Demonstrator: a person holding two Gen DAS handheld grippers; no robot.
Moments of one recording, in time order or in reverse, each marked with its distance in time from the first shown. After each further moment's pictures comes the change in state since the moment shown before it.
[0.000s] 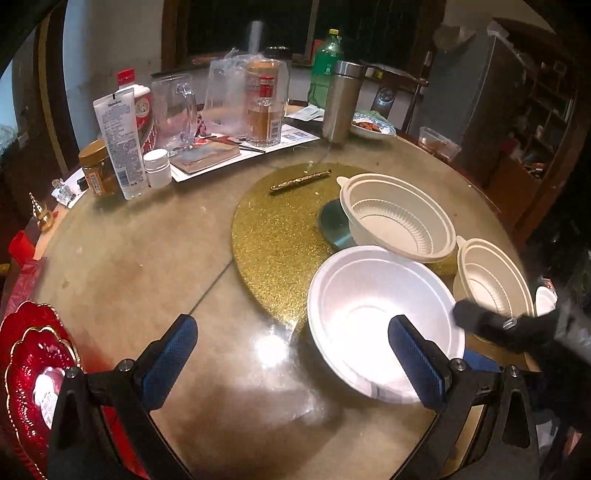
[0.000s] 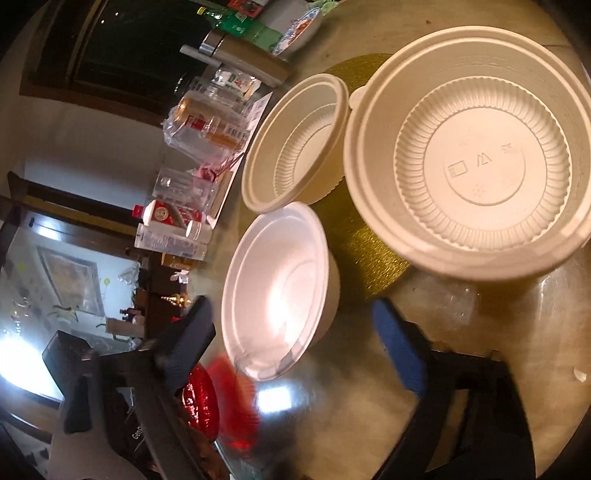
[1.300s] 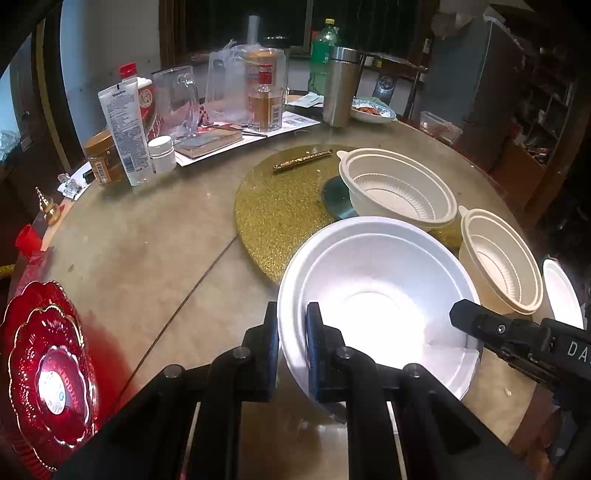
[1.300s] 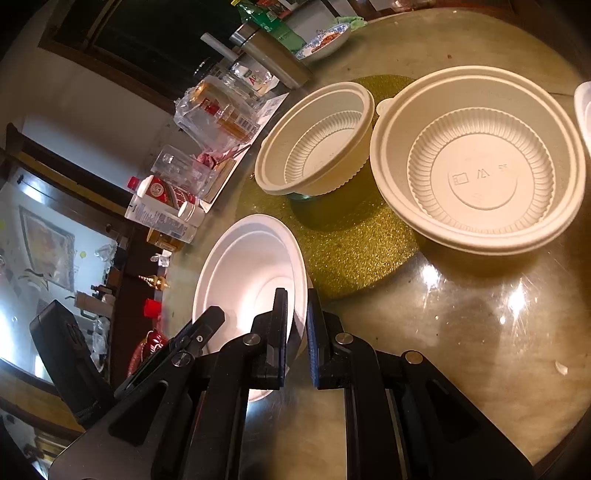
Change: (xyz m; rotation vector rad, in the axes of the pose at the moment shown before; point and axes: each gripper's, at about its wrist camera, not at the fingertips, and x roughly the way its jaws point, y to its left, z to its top) left arm -0.009 -0.004 -0.024 0.037 0.026 0.038; right arm -0.006 0.027 -0.022 -0.160 -0.045 -0.094
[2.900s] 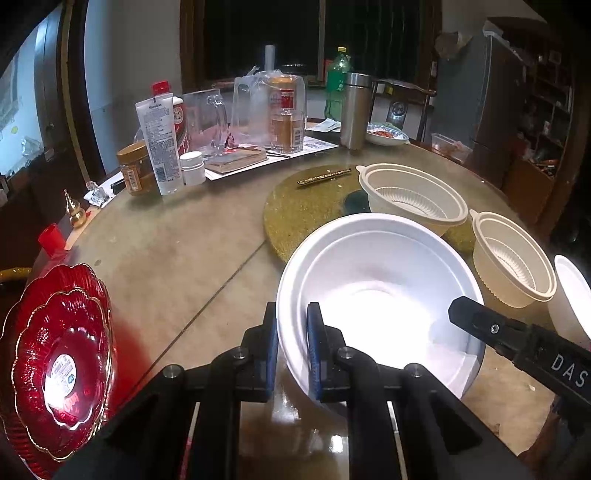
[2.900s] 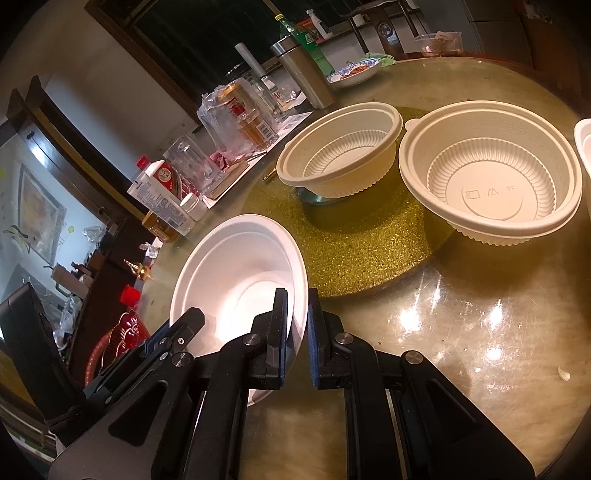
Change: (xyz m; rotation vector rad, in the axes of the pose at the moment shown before) left arm -0.011 0.008 -0.030 -0.009 -0.136 0.076; right arm 0.004 0.019 -0.036 -0.181 -0.129 -0.059
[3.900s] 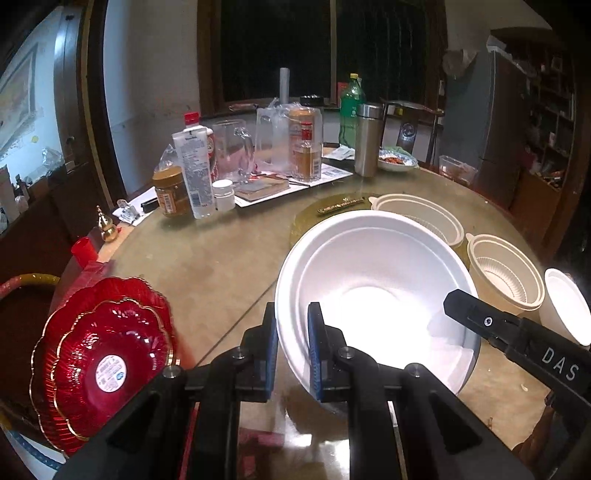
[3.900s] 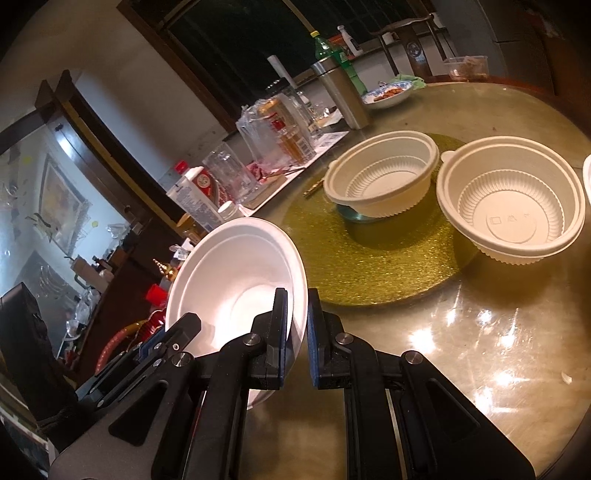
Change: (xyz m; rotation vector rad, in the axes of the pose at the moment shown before) left arm -0.050 0.016 0.002 -0.016 -0.088 0.059; right arm -0.021 0.030 -0.003 -0.071 -0.059 0.088
